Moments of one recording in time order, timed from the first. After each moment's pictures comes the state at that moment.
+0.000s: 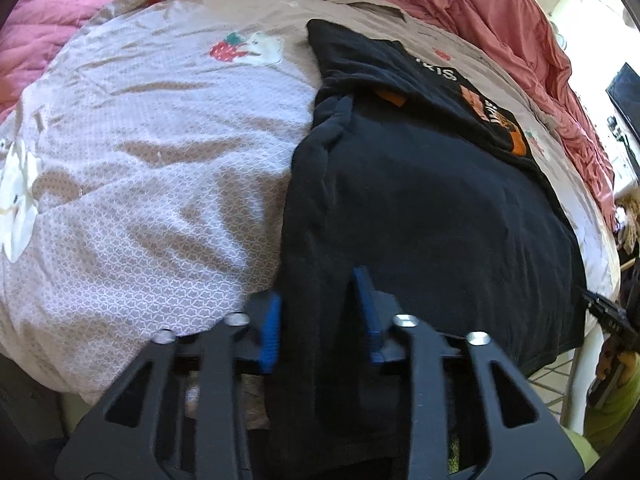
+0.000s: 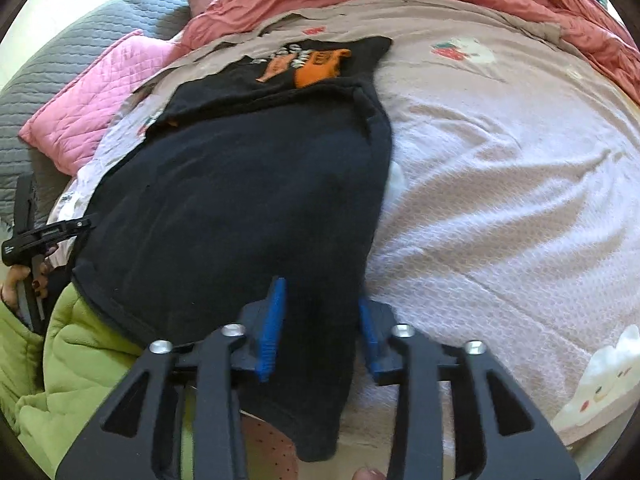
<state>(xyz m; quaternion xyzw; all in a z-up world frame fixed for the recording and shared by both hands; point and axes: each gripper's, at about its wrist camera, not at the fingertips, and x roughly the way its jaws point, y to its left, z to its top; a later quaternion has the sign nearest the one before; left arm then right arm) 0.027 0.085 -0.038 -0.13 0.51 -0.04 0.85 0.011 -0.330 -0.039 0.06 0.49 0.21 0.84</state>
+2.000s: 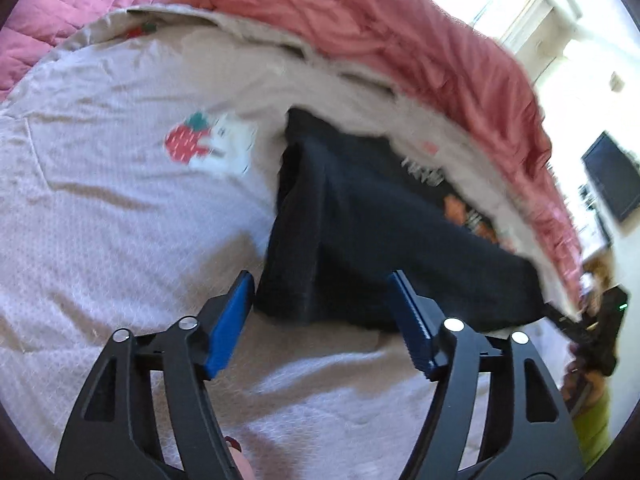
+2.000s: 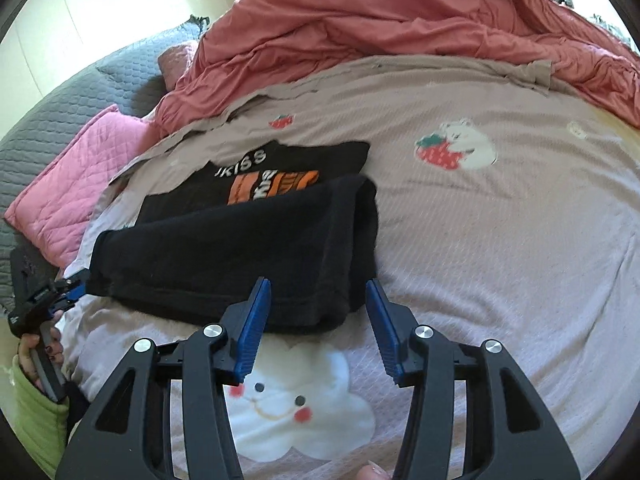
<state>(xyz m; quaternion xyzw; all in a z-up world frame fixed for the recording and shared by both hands) 0.123 0.107 -0.026 -0.22 0.43 -0.05 0.88 0.131 -0.341 -0.016 0.12 0.43 0.16 0.88</state>
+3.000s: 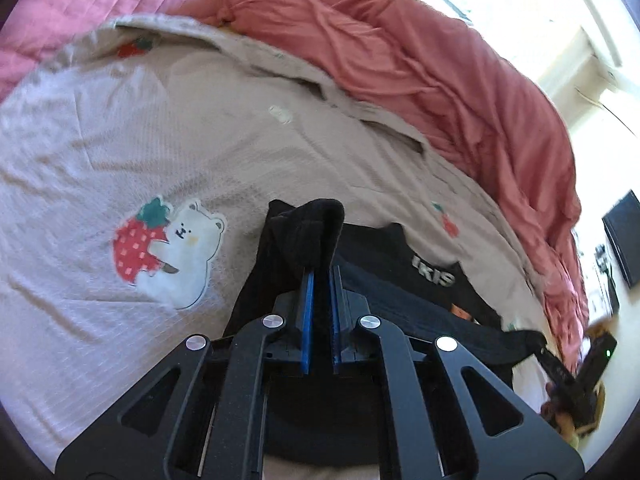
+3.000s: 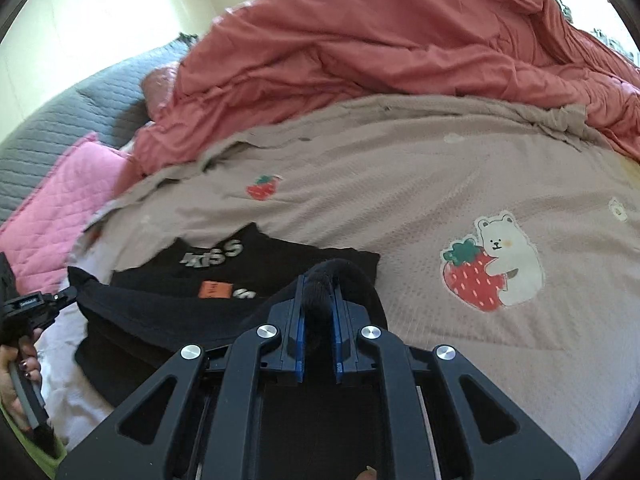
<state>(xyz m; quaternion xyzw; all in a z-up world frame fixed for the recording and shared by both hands) 0.235 0.110 -0.001 -0.29 0.41 0.01 0.87 0.270 -0.328 -0.009 0.12 0.40 0.13 0.90</state>
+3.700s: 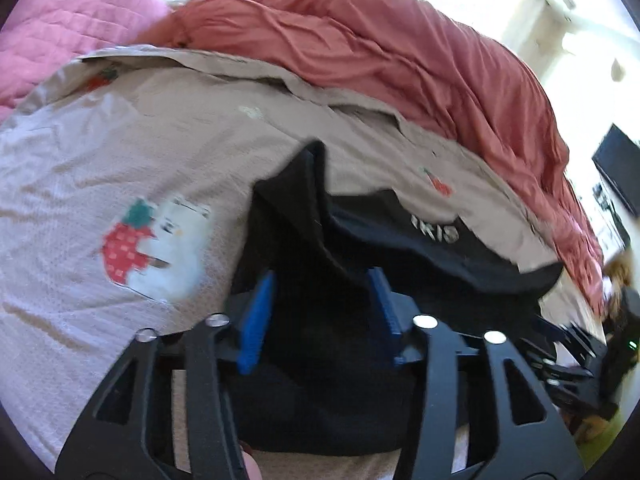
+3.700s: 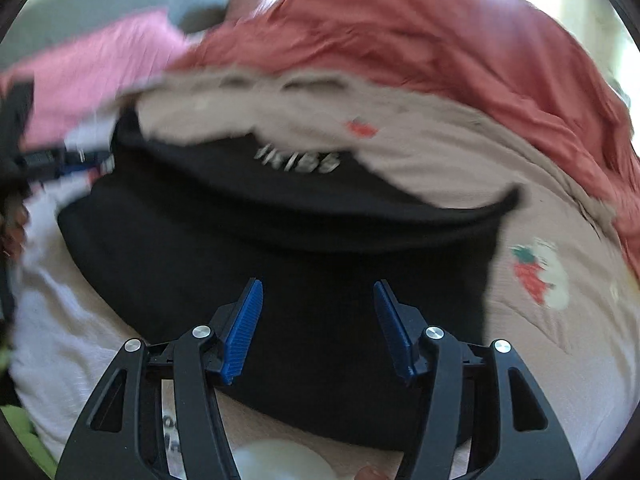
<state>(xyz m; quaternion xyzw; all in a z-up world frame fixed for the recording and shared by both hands) 0.213 0.087 -0.016 -0.19 0.39 -0.05 0.90 0.207 -0.195 -0.034 -0.13 0.41 0.19 0.88</state>
